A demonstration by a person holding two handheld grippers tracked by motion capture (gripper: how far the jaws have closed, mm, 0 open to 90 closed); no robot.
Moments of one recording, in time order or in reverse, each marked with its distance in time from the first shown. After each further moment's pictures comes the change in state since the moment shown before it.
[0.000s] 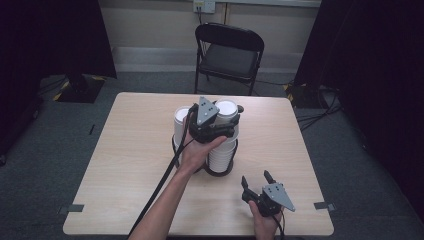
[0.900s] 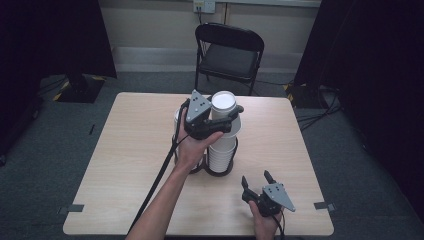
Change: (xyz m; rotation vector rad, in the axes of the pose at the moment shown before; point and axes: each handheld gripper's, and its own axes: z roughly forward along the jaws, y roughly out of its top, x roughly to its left) left arm 0.005 0.017 -0.015 -0.102 -0.049 -0.038; right arm 0.000 0.000 0.000 -0.004 0.000 0.003
